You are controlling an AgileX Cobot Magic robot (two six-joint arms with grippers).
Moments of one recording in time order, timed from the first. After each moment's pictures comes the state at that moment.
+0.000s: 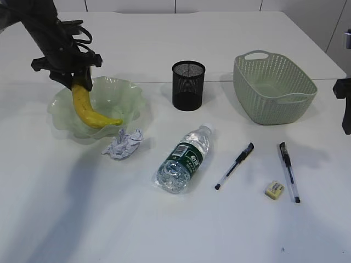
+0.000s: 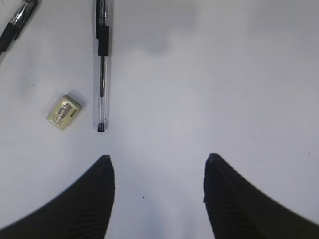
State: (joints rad) left arm -0.12 2.45 -2.30 -0.12 1.17 -0.11; right arm -0.04 1.63 -1.32 -0.03 1.22 0.06
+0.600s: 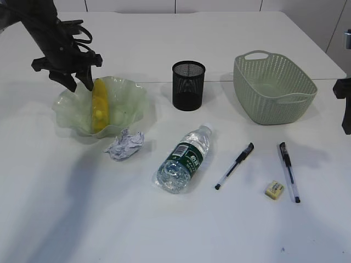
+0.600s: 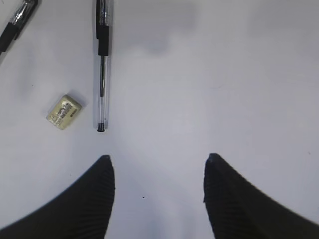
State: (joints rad) left arm -0.12 2.45 -2.30 -0.12 1.16 -0.11; right arm -0.04 1.63 -1.32 -0.03 1.22 0.06
